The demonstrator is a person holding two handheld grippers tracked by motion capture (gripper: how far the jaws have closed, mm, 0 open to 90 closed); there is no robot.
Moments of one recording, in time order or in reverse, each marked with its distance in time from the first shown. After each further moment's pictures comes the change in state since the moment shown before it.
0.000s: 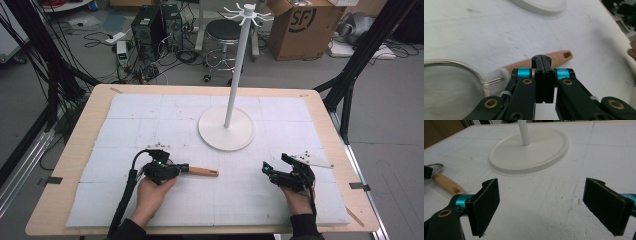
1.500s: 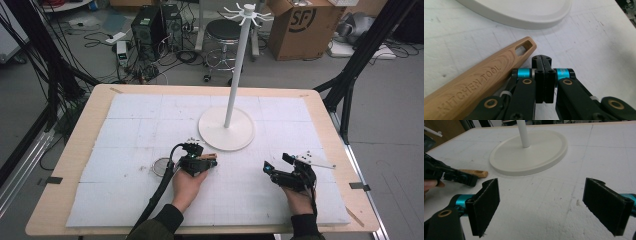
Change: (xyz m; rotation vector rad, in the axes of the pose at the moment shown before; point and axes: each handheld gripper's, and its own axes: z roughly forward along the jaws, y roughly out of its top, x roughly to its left) left arm -0.021 0.030 0.082 0.002 0.090 -0.027; right arm -0.002 0.001 -0.002 -0.015 0.004 0.012
